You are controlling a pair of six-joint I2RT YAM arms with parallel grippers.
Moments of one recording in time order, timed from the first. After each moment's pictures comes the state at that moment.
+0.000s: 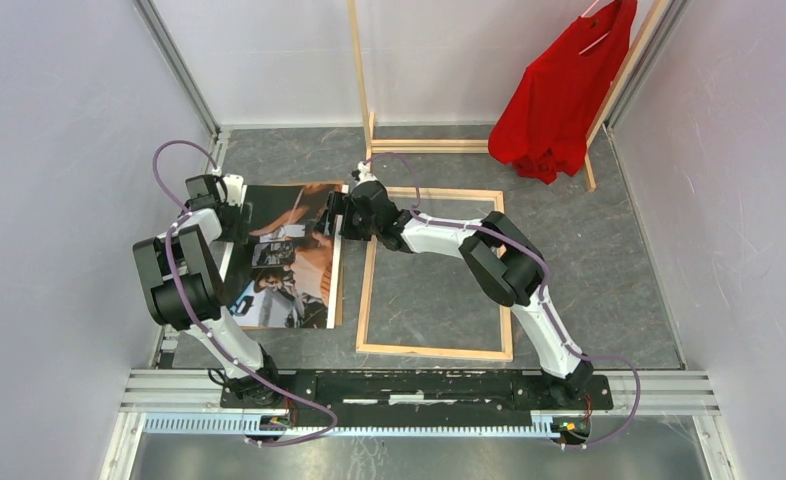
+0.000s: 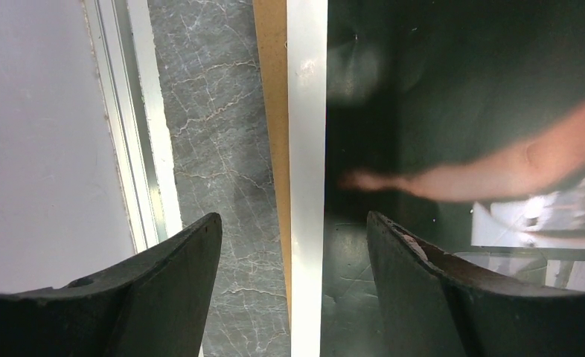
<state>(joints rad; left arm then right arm) 0.34 1.76 1.02 -0.20 -0.01 0.45 0.86 2.30 1.62 0.17 -0.09 0.84</state>
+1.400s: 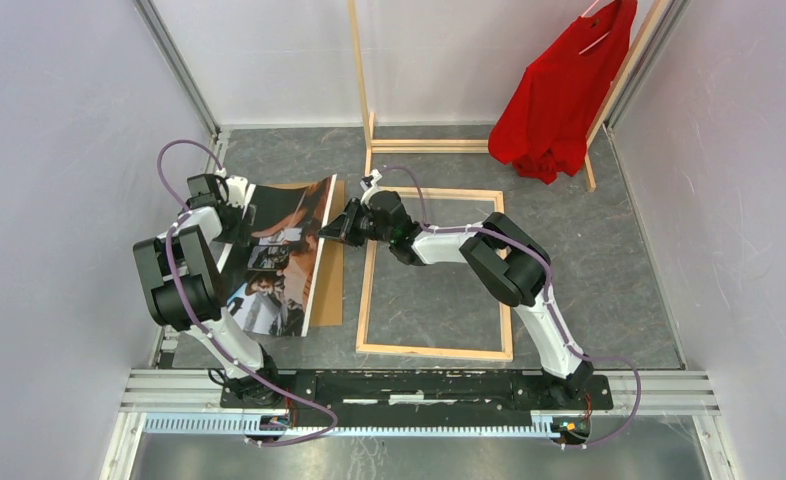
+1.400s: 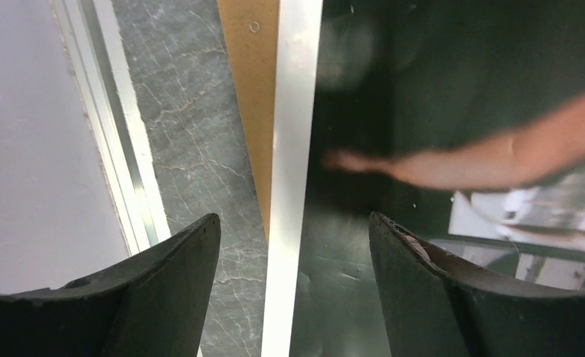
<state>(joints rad) 0.33 1.76 1.03 -0.25 0.01 0.49 0.84 2.26 1.41 0.60 -0.29 1.14</state>
